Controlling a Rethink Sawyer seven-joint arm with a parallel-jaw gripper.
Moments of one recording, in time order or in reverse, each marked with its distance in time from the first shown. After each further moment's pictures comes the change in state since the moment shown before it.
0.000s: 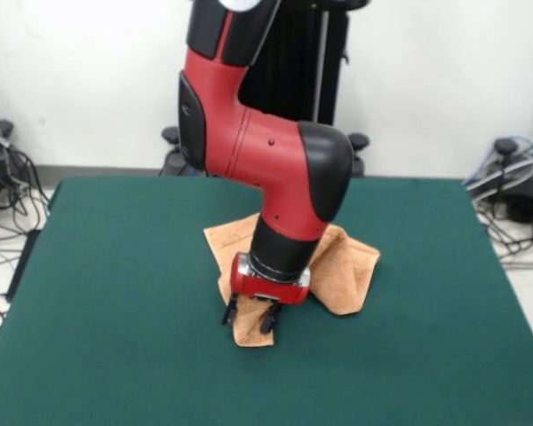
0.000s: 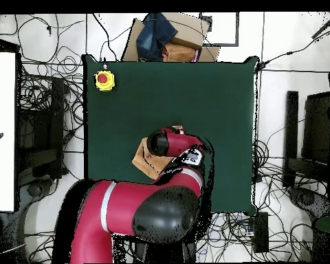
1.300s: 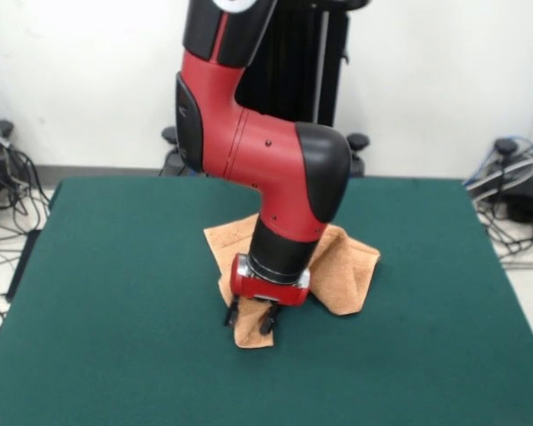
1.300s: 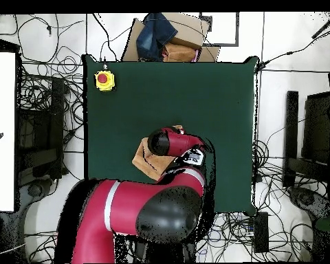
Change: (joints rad) arm -0.011 -0.003 0.015 0.000 0.000 0.000 0.000
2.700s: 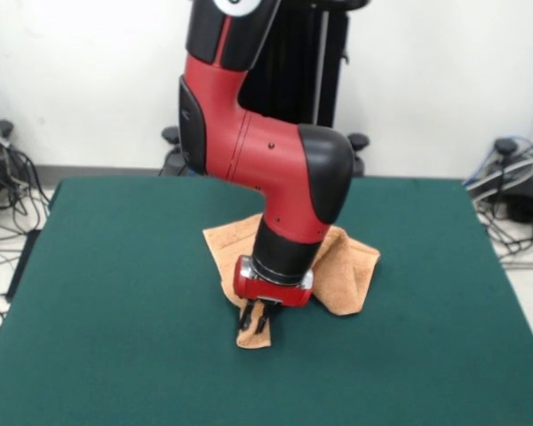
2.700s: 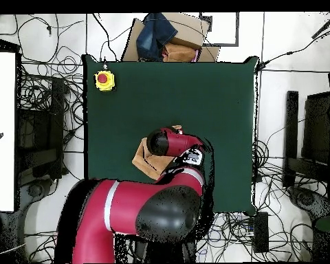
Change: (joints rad) arm 0.000 0.004 0.006 -0.003 -0.001 0.001 0.000
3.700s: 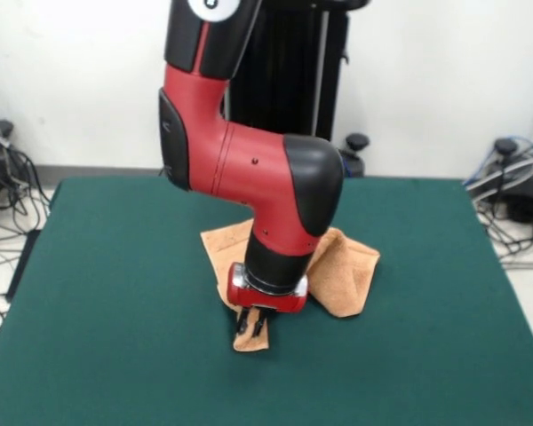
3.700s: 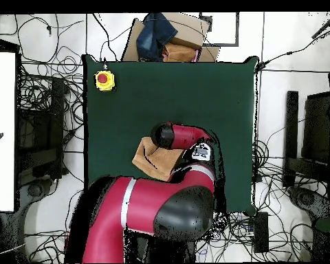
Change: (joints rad) arm -0.060 -0.008 0.057 -0.081 -0.072 0.165 0.000
